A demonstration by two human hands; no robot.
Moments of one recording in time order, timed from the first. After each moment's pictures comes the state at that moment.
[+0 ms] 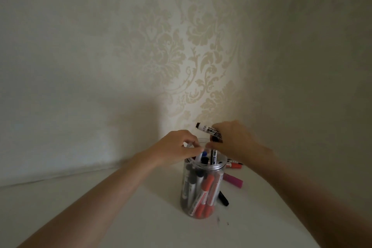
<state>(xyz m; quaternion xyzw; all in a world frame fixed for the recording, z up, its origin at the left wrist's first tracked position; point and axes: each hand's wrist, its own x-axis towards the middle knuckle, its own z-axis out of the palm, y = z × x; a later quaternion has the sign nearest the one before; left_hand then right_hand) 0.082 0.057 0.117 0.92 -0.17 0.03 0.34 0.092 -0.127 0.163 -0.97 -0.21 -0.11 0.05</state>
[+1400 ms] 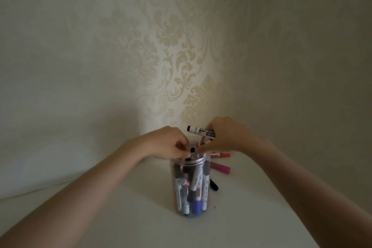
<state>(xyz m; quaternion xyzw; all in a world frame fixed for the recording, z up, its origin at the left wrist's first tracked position) 0.047 0.013 0.169 0.97 -0.21 -0.07 0.13 0.068 -0.173 0.171 -0.96 -0.23 -0.02 0.16</state>
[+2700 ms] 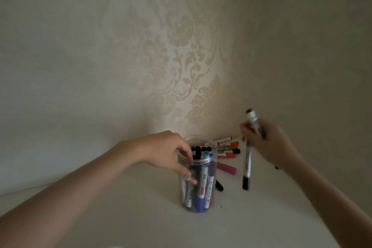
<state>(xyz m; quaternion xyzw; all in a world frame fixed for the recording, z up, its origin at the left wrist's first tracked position) 0.020 0.036 0.169 0.96 -0.24 -0.10 0.13 0.054 -0.236 0.137 -0.88 -0.11 -0.17 0.43</state>
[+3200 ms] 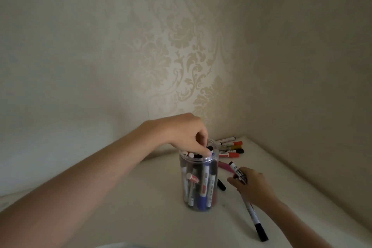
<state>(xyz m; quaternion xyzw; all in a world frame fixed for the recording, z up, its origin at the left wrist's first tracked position) 0.028 -0.007 0.207 0.97 -0.24 -0.07 0.03 0.062 -0.219 0.017 -0.95 -0.06 -0.02 0.30</state>
